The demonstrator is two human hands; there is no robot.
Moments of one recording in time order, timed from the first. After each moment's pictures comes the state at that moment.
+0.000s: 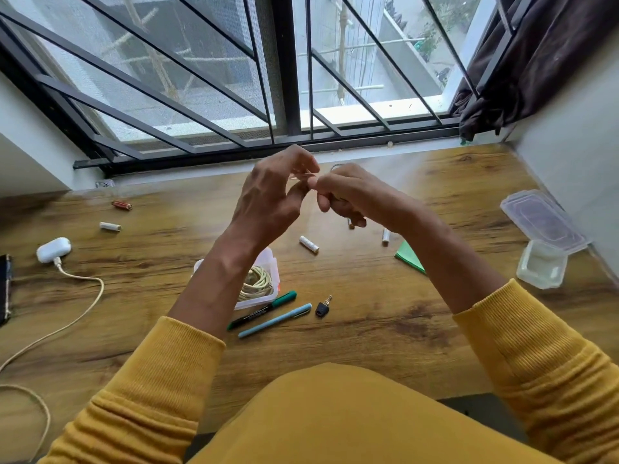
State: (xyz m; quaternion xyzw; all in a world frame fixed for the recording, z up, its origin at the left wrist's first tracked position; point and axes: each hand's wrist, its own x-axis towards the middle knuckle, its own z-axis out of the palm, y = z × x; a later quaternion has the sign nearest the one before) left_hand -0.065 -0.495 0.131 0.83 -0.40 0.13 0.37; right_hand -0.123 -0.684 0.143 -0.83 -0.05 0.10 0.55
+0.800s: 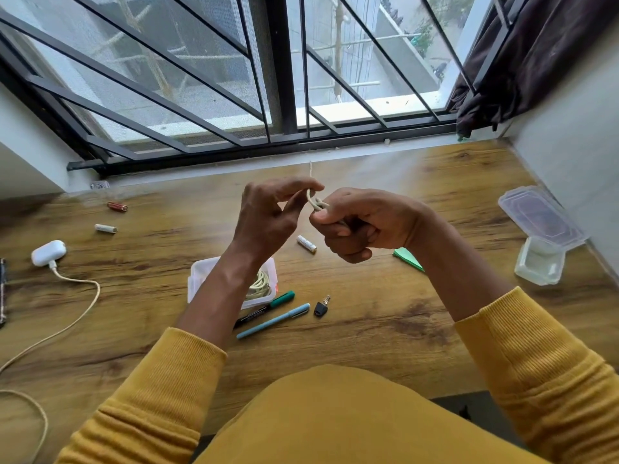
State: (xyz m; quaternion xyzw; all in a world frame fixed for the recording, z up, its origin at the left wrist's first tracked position) left_hand -0.070 -0.492 0.103 0.79 -0.40 0.13 0.45; right_hand -0.139 -0.687 0.144 -0.59 -0.18 0.38 0.69
